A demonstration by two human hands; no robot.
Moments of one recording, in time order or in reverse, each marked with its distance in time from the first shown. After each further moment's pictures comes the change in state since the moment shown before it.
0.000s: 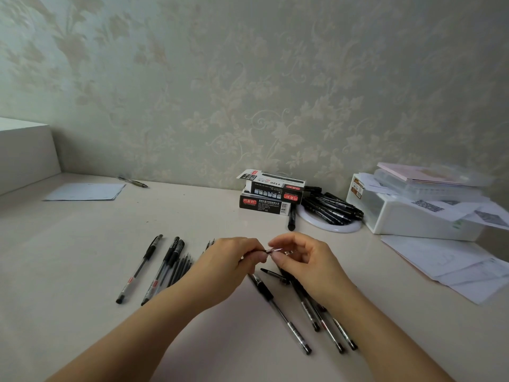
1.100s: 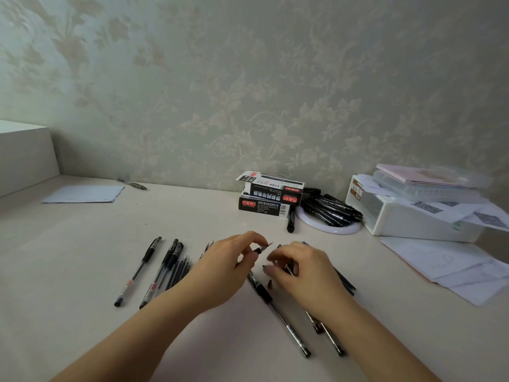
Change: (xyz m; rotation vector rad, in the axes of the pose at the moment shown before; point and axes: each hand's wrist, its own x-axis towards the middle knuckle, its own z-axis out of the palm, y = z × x) left_hand -0.001 -0.001 0.003 -0.011 0.032 -0.021; right_hand -0.006 -0.006 0.005 -0.565 0.039 -0.132
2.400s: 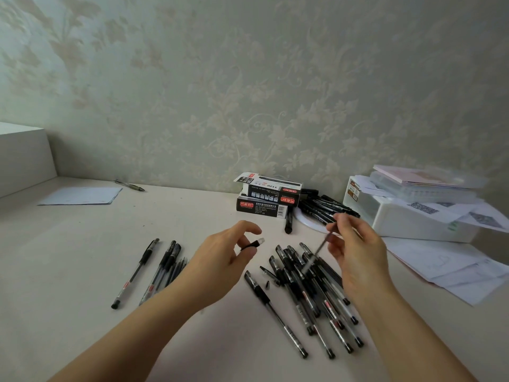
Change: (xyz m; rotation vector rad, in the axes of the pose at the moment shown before) left_hand 0.001 0.006 -0.009 -0.059 0.126 0.045; right_hand 0.016 0.025 -0.041 1.037 0.576 0.490
